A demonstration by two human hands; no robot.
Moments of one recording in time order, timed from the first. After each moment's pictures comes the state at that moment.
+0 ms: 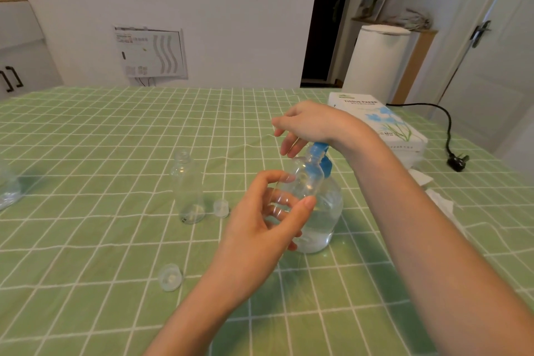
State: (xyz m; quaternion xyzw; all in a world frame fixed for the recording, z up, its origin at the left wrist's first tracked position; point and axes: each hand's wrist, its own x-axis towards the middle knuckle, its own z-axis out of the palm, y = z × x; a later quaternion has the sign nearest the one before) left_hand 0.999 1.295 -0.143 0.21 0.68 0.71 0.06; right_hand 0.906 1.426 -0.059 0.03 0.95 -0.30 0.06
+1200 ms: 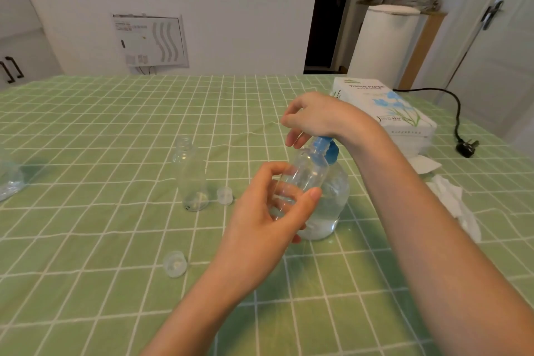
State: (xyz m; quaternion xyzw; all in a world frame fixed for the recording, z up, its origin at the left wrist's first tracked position) left_hand 1.000 1.294 -0.148 0.20 0.69 0.69 0.06; right_hand 0.909 1.424 -0.071 0.05 0.95 -0.30 0.04
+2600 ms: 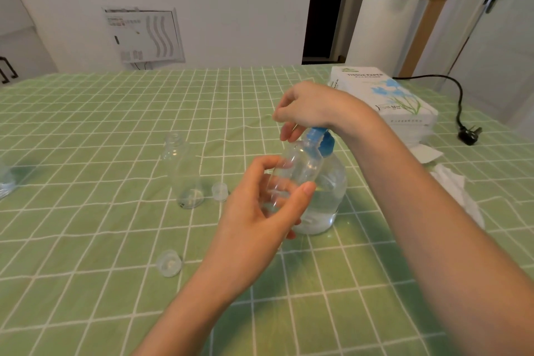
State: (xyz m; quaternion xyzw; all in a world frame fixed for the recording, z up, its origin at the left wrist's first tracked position) left_hand 0.998 1.295 -0.151 0.20 0.70 0.69 0.04; right_hand 0.907 1.425 -0.069 0.04 0.96 -0.27 0.05
